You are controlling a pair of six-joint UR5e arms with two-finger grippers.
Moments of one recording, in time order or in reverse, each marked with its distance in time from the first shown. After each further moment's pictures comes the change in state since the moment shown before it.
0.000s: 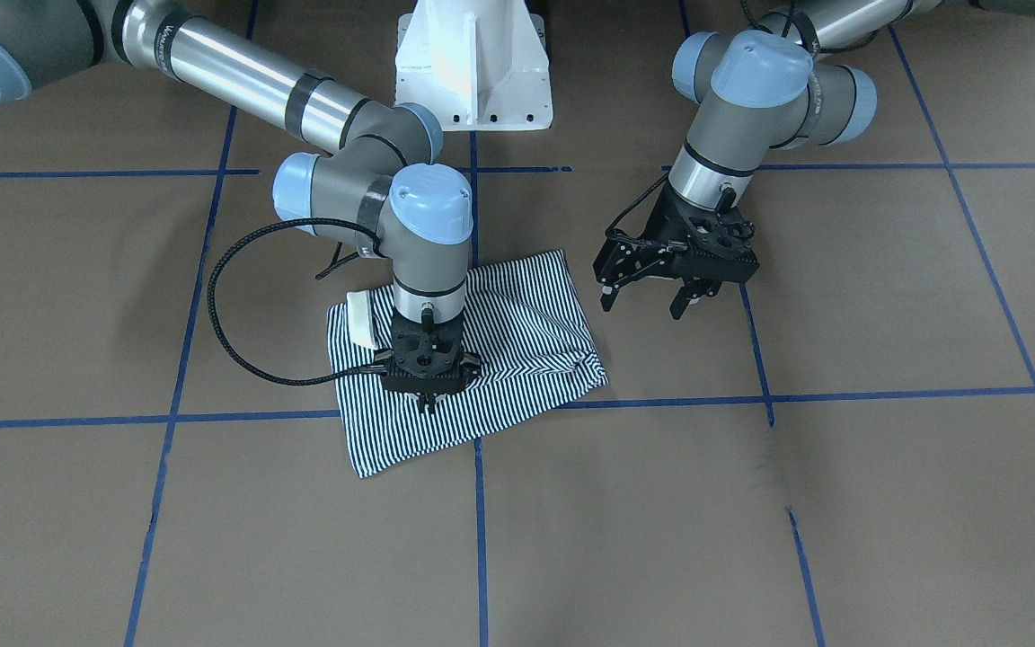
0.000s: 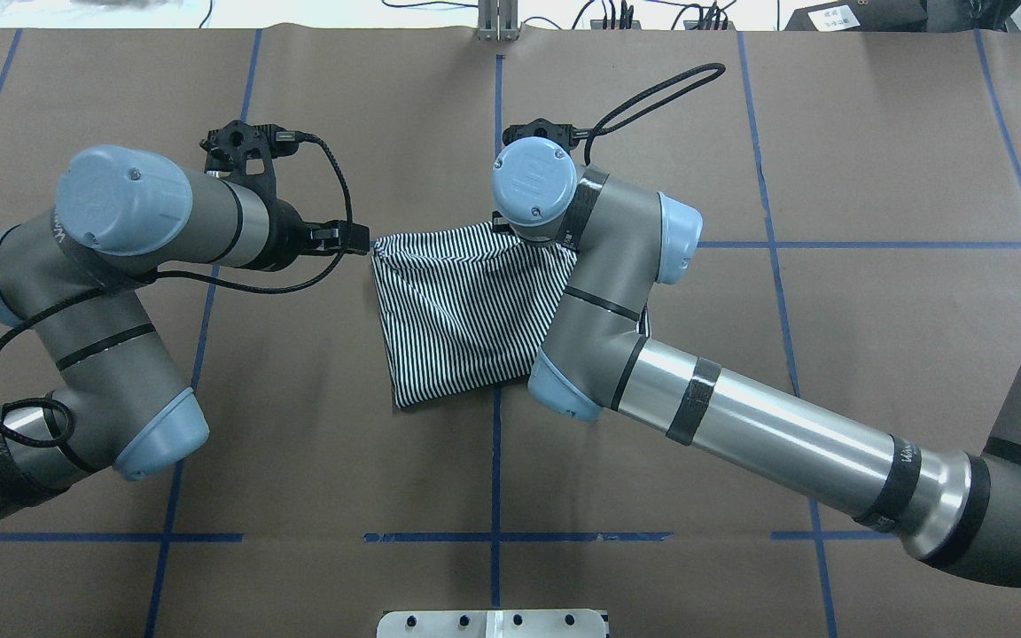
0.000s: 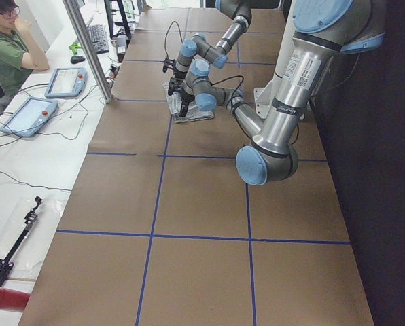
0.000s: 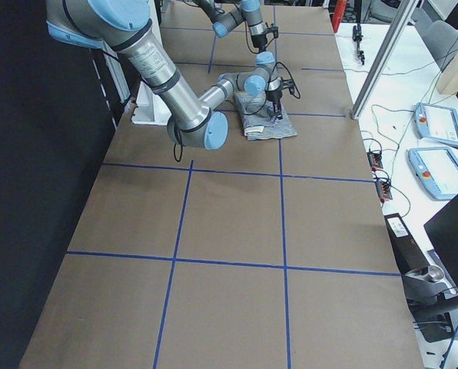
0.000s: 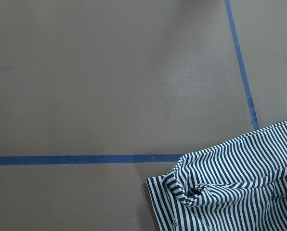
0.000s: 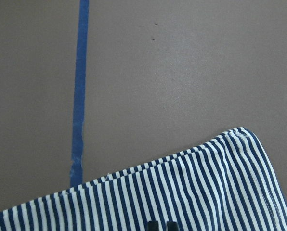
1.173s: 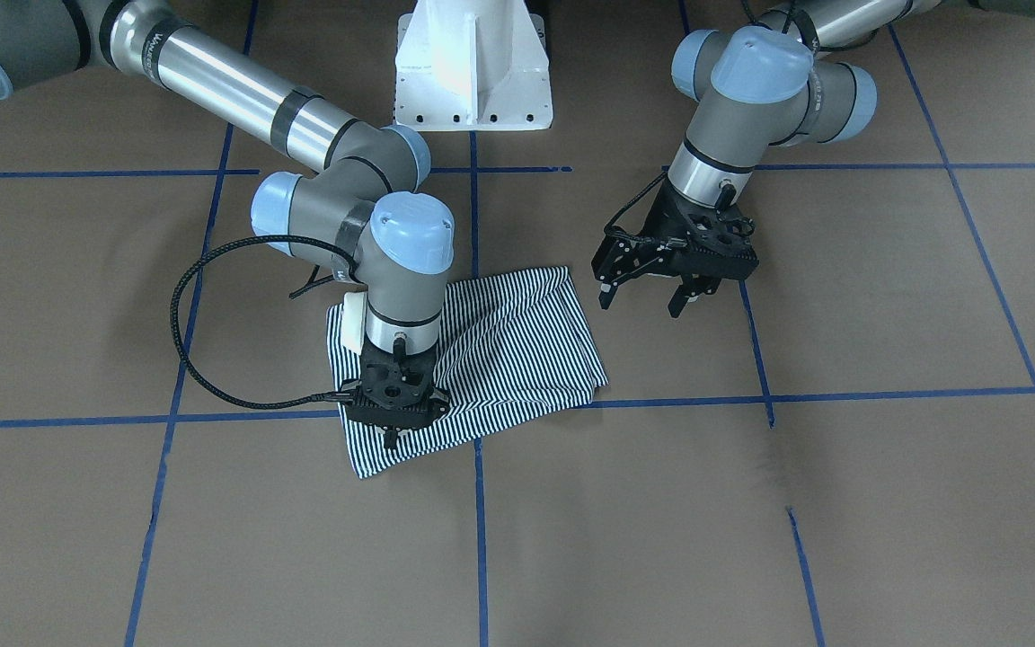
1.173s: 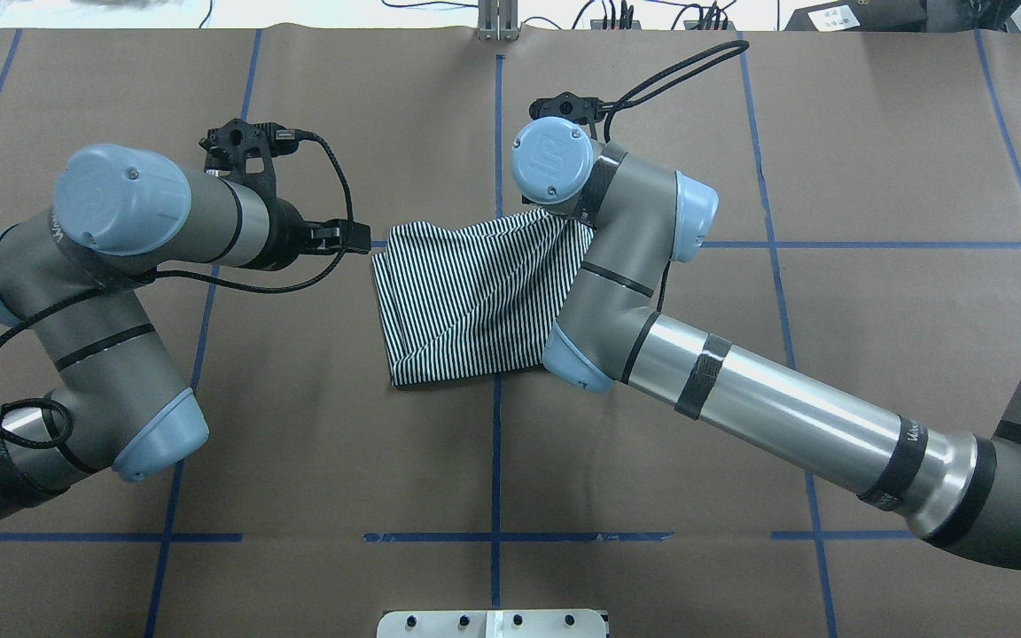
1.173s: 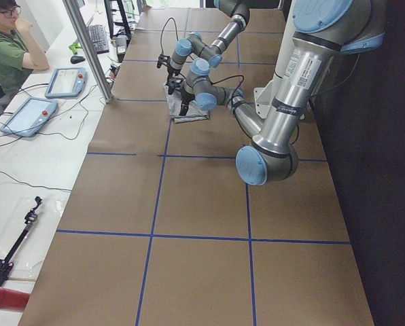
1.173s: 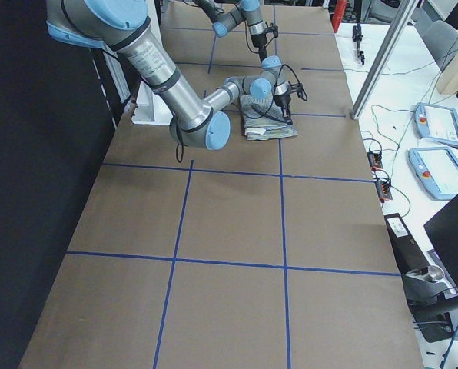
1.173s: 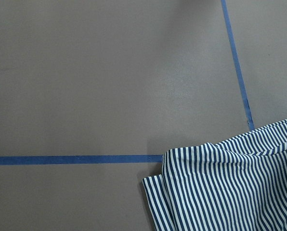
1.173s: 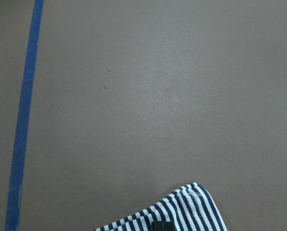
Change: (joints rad) left arm 0.000 -0.001 -0.007 0.001 -0.001 -0.007; right arm 0.041 0.006 -0.049 -0.005 -0.072 -0.014
